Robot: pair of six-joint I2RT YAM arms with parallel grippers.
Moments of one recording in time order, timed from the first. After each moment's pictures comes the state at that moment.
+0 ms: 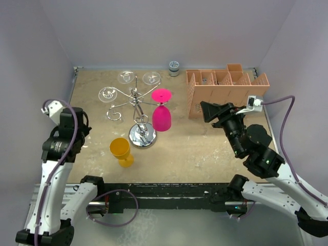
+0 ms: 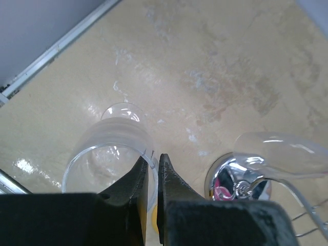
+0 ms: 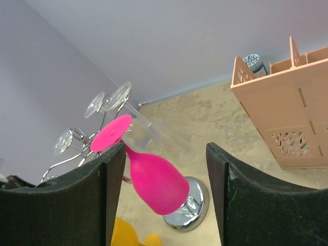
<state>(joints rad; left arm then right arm) -0.12 0.78 1.03 -1.01 -0.52 -0.73 0.89 0.67 0.90 -0.13 0.61 0.58</state>
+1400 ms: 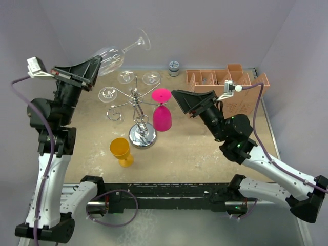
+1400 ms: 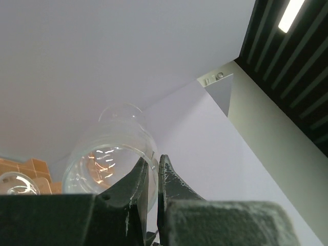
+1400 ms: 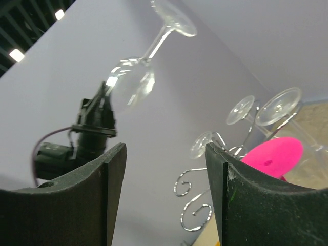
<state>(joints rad) -0.10 0.84 1.25 0.10 0.22 -1.34 0.89 0.93 0.91 0.45 0.21 0.83</state>
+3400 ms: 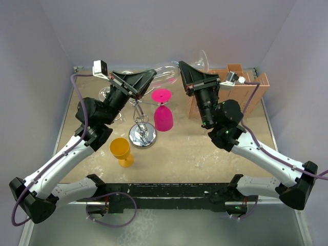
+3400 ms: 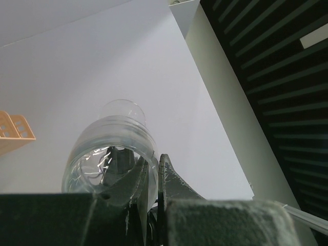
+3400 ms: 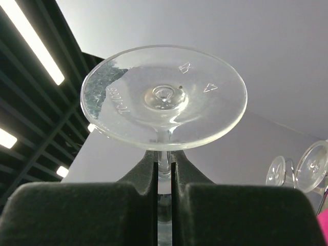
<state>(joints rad) -0.67 1.05 1.08 0.49 0.05 -1.43 0.89 1.16 1.13 0.54 0.58 1.17</state>
